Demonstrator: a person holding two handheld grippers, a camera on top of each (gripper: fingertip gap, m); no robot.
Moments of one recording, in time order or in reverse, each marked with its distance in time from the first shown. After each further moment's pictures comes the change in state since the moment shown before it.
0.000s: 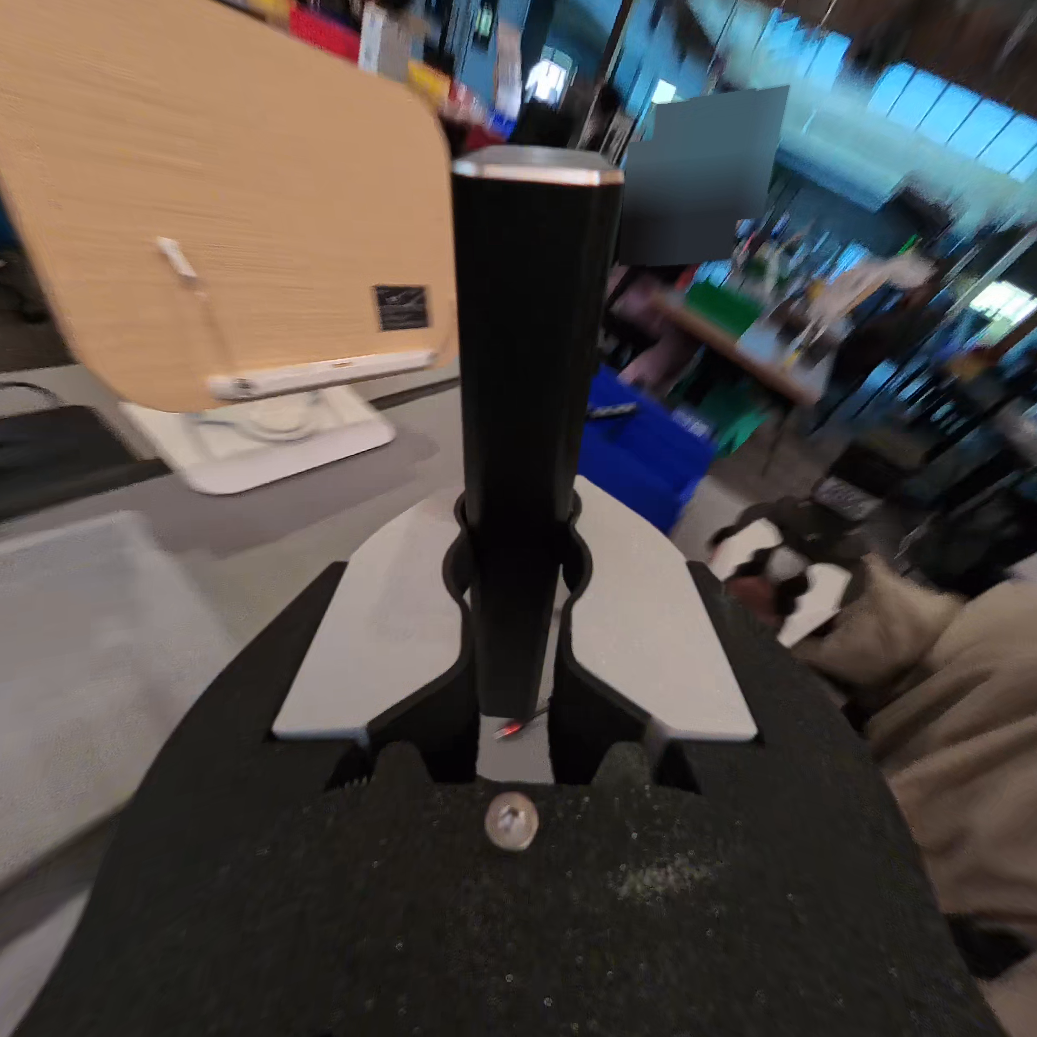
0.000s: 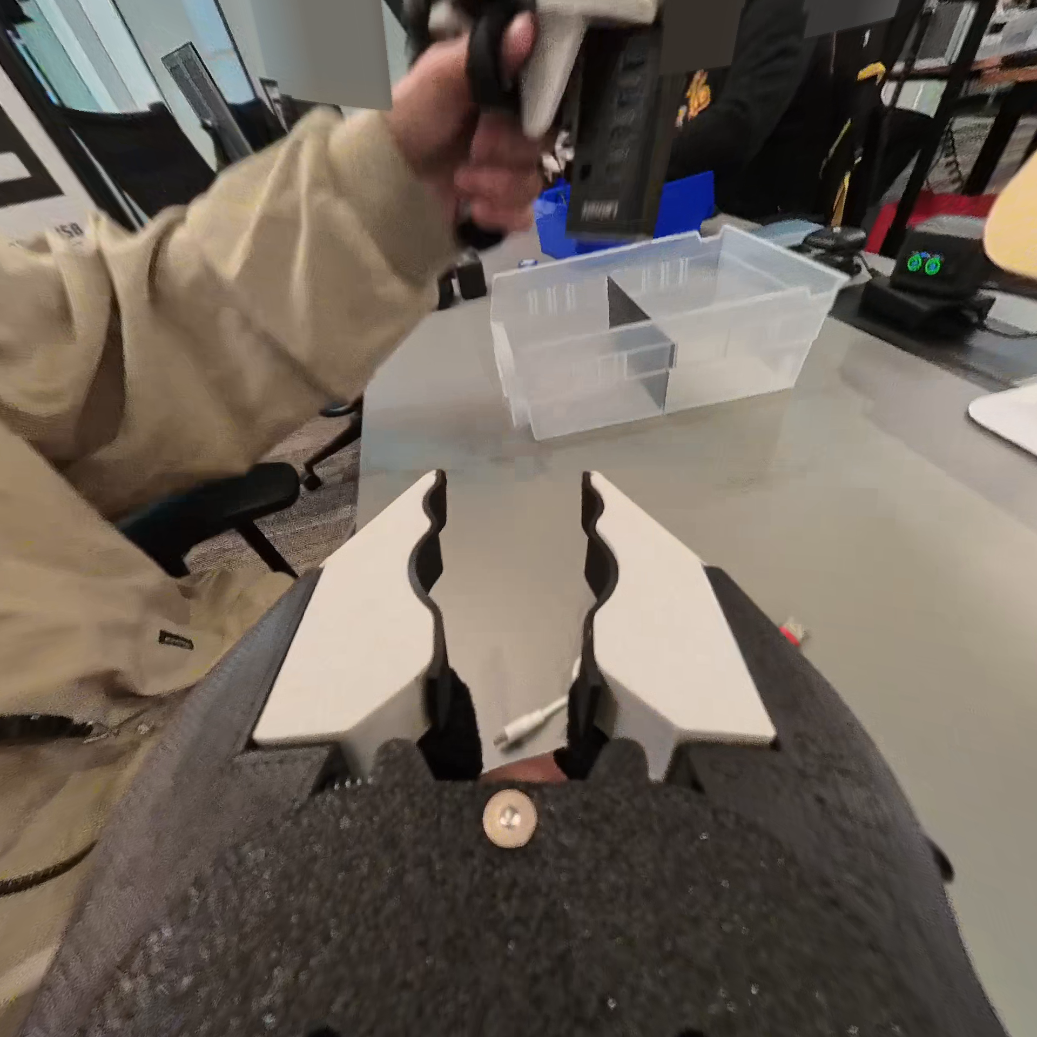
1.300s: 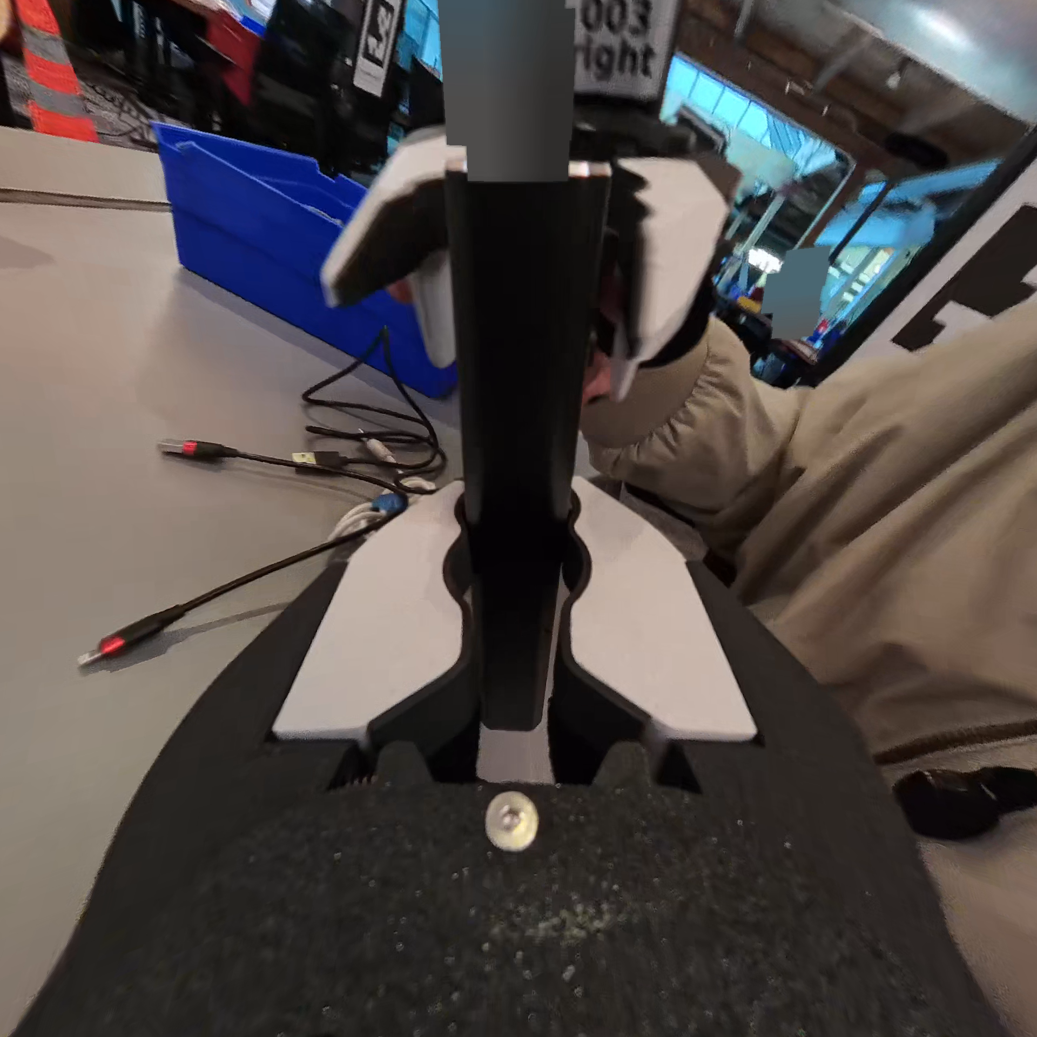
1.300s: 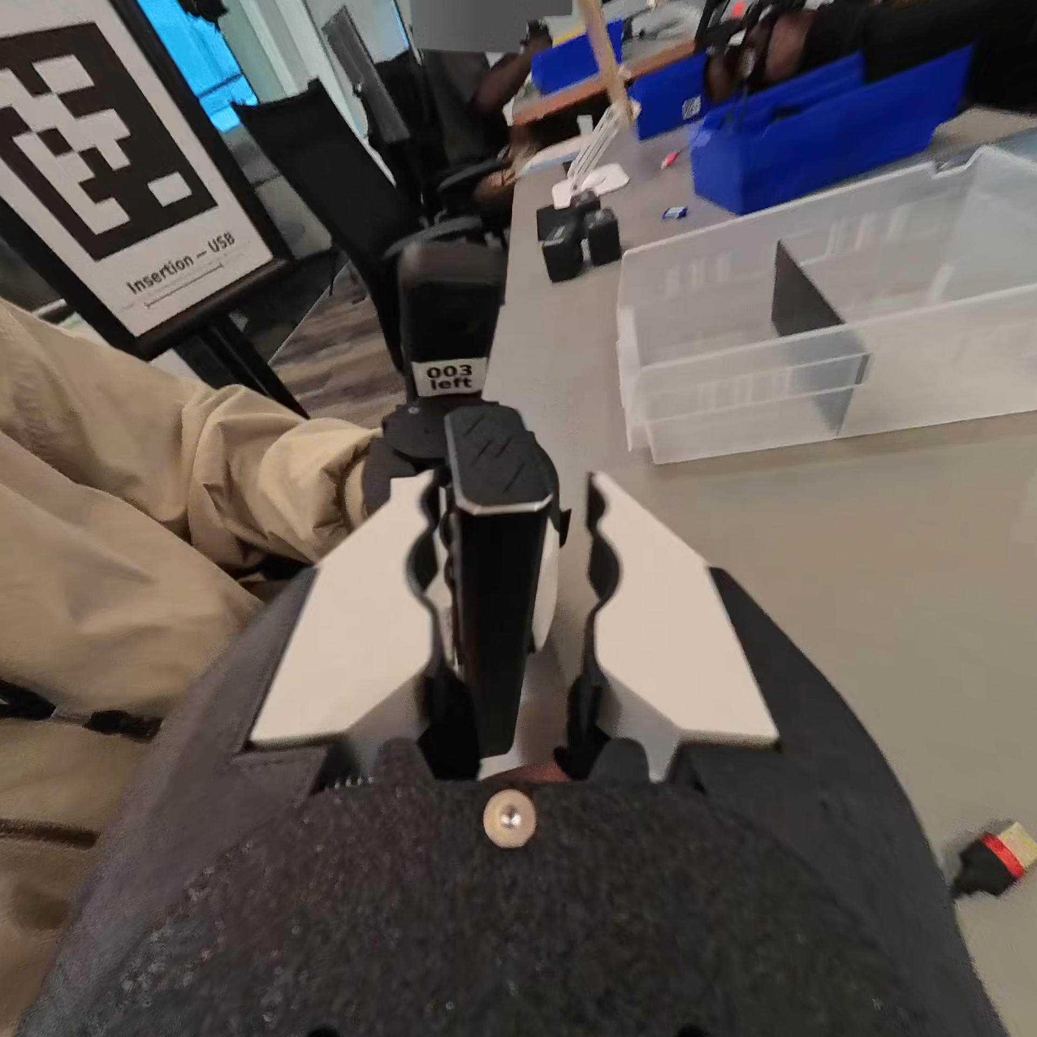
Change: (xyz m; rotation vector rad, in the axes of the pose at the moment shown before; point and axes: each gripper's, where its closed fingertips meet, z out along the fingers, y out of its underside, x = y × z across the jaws) left arm 0.130 0.206 0.038 -0.096 0.302 0.026; right arm -0.035 -0.017 0.066 -0.110 -0.278 0.091
